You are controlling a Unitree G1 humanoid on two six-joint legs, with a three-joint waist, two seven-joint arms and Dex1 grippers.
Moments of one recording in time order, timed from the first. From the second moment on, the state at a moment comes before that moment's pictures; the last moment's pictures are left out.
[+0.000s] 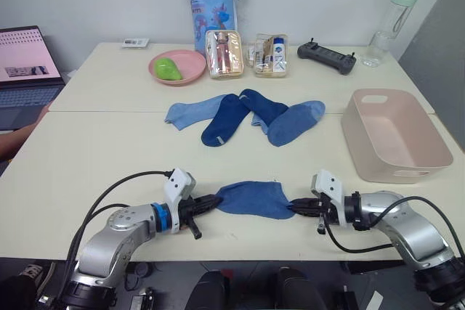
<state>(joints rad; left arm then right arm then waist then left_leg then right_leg) -0.01 0.56 -0.03 -0.26 -0.46 0.59 -0.83 -0.14 -0.70 0.20 -0.27 0.30 0.52 0.99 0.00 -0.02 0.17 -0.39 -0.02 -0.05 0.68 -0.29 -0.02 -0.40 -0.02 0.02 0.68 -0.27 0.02</state>
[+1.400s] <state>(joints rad) -0.10 0.63 0.06 -0.21 -0.48 0.55 -0.88 -0.24 -0.72 0.12 -0.23 0.34 0.47 1.00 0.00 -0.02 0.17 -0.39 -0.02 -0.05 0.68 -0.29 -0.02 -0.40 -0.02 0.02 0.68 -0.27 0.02</state>
